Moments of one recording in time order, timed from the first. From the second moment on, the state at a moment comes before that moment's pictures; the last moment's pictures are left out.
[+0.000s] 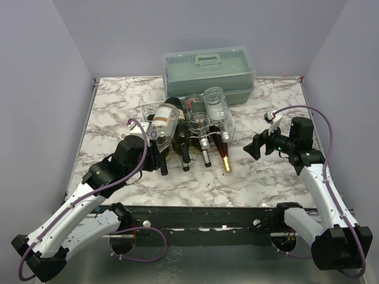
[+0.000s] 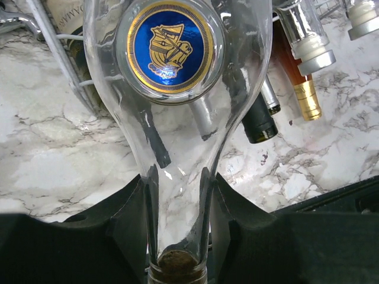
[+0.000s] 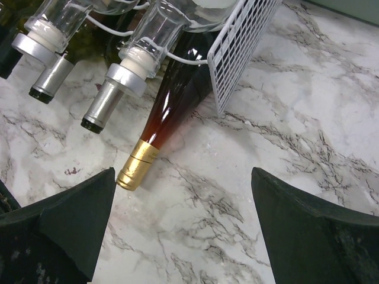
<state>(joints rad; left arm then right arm) -0.70 0.74 0.87 -0.74 -0.20 -0.49 0.03 0.95 0.74 -0.38 -0.67 -0.27</state>
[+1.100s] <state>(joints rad) -0.76 0.90 0.92 -0.50 0.02 -0.51 0.03 1.00 0.86 -0.49 -0.98 -0.31</state>
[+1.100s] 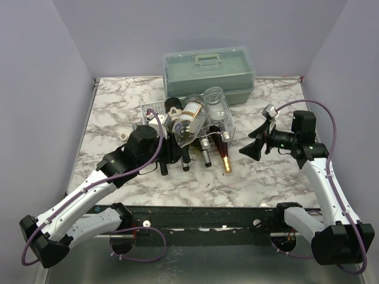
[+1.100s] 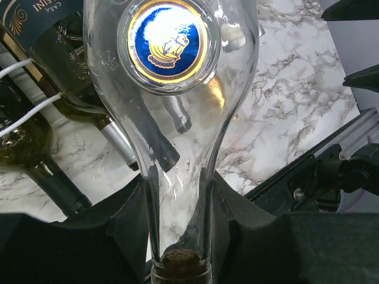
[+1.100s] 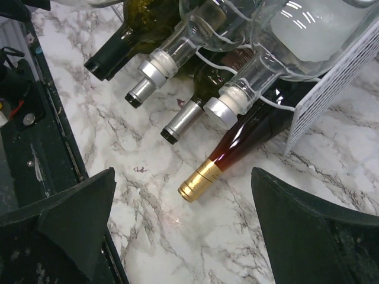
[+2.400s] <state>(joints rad) -1.00 1.18 1.06 -0.41 0.17 -0.60 0.03 0.95 1.29 -1.09 -1.05 -0.84</state>
